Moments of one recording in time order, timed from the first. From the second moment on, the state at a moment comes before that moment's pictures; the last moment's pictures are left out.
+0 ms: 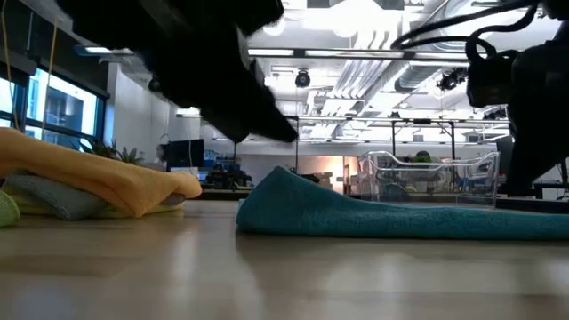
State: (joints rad) left arm -0.28 1.85 0.96 0.23 -0.06 -0.22; right arm 0.53 1.25 0.55 -0.46 0.30 1.20
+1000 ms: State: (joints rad) left arm 0.03 1.60 0.92 -0.04 -0.26 -0.16; right arm 0.40 1.37 0.57 -0.26 0.24 0.99
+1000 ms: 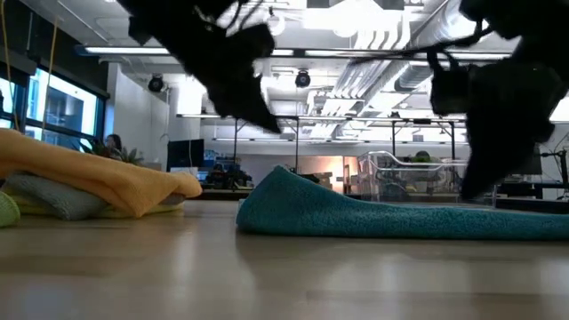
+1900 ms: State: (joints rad) left arm -0.11 1.82 0.91 -0.06 -0.19 -0.39; right arm 0.62 1.51 0.58 -0.33 0.24 1.37
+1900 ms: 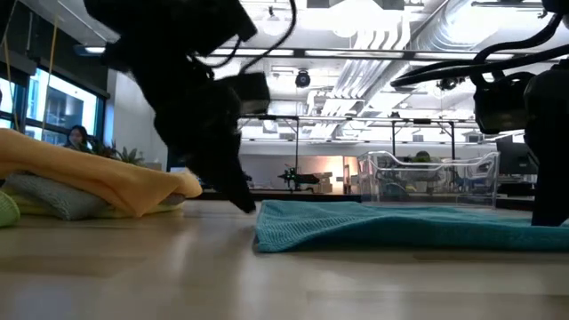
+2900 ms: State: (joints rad) left arm 0.16 1.77 0.92 0.12 -0.68 0.03; right arm 0.62 1.51 0.57 -0.28 0.18 1.28
